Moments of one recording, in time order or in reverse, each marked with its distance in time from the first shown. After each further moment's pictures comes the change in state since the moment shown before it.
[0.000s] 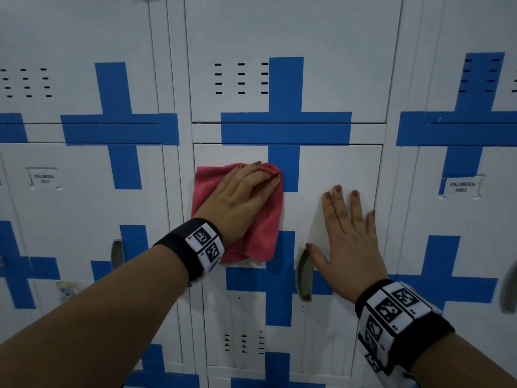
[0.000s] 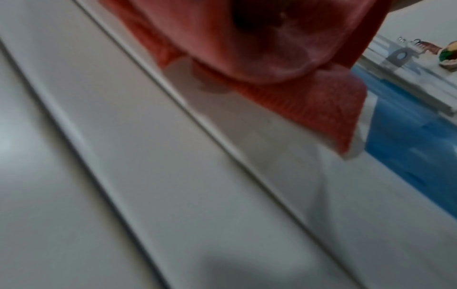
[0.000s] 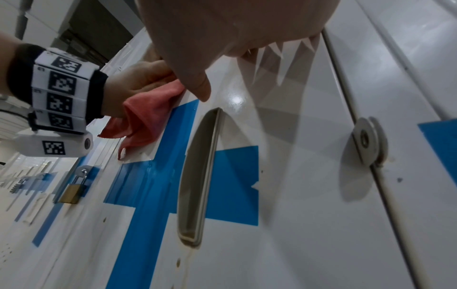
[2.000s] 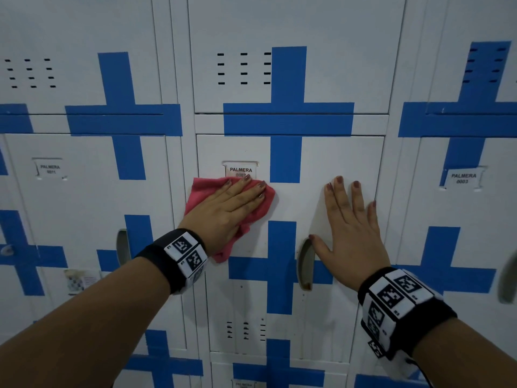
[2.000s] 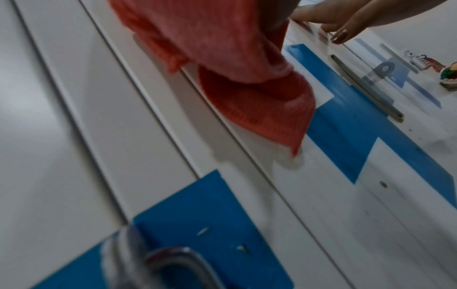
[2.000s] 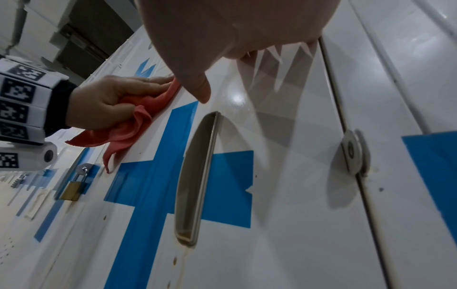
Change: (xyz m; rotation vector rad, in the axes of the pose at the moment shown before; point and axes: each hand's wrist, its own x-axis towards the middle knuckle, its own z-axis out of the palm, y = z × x) left_hand -0.039 -0.008 -0.010 -0.074 -0.200 0.066; right_hand 0.000 0.003 -0.005 0.010 -0.040 -0.017
